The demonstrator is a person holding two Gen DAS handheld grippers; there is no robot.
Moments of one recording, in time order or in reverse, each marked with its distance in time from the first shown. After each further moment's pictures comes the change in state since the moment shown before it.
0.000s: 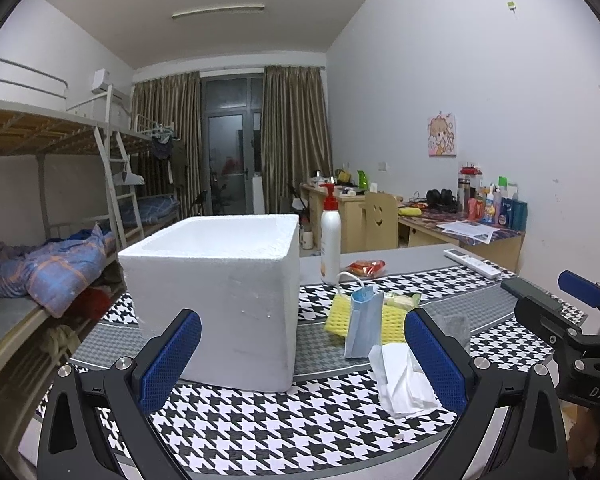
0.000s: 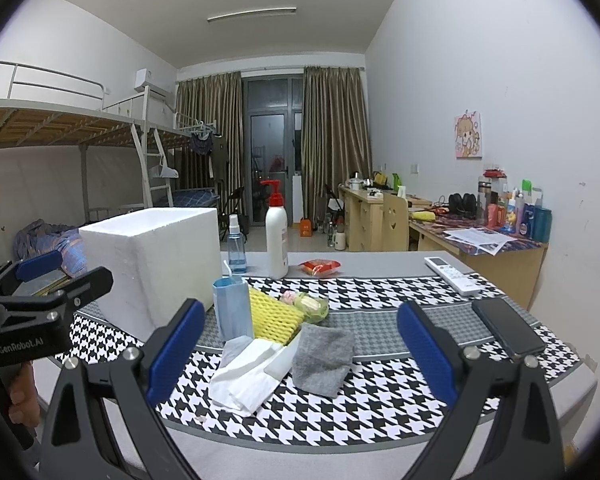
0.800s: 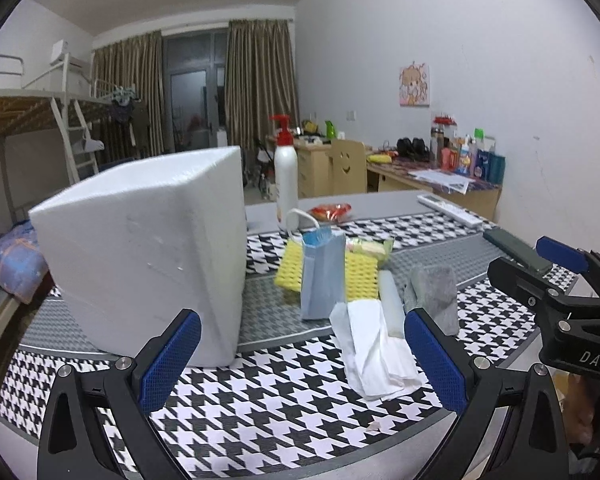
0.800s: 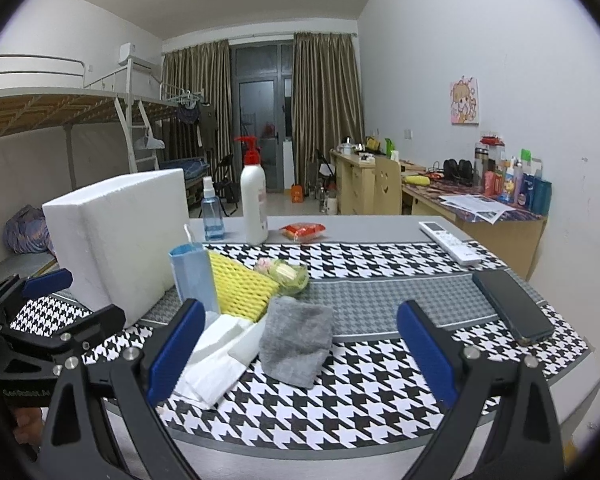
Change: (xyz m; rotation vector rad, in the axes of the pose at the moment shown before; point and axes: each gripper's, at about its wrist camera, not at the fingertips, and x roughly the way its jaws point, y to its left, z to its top) left arm 0.057 -0.026 -0.020 0.038 0.195 -0.118; right arm 0.041 -0.025 -0.012 0.022 0.141 -0.024
